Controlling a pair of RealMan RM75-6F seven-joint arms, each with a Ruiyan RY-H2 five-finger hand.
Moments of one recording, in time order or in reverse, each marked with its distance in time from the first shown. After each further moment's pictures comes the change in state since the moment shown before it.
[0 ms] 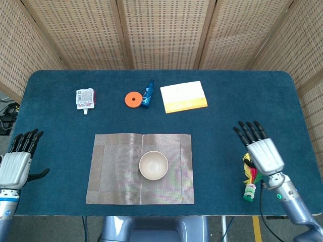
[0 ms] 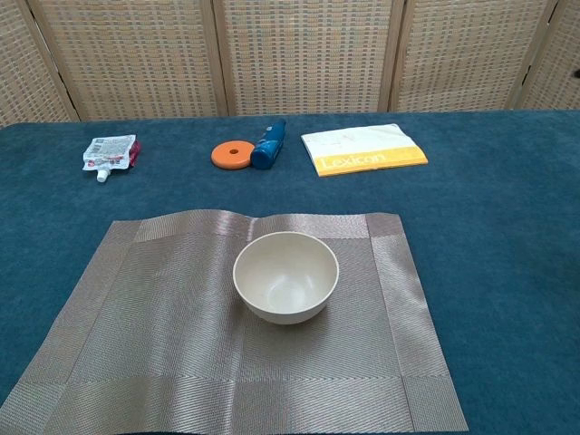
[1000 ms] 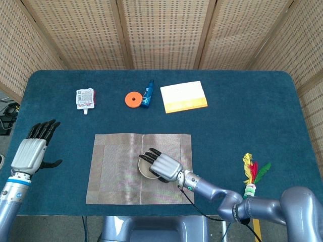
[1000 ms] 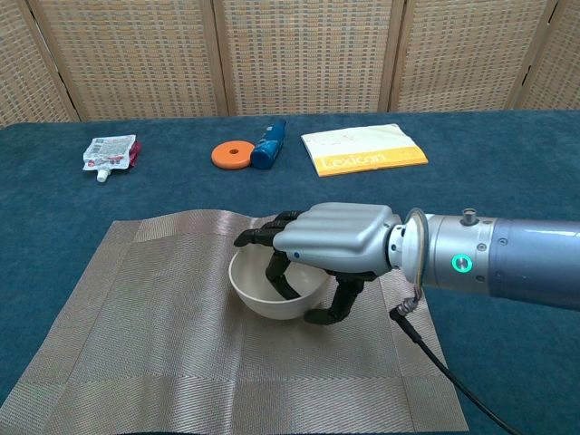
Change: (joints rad) left arm -0.146 0.062 -0.073 -0.076 -0.129 -0.203 0.008; right arm 0.490 -0.506 0.105 0.139 -0.022 -0.660 0.003
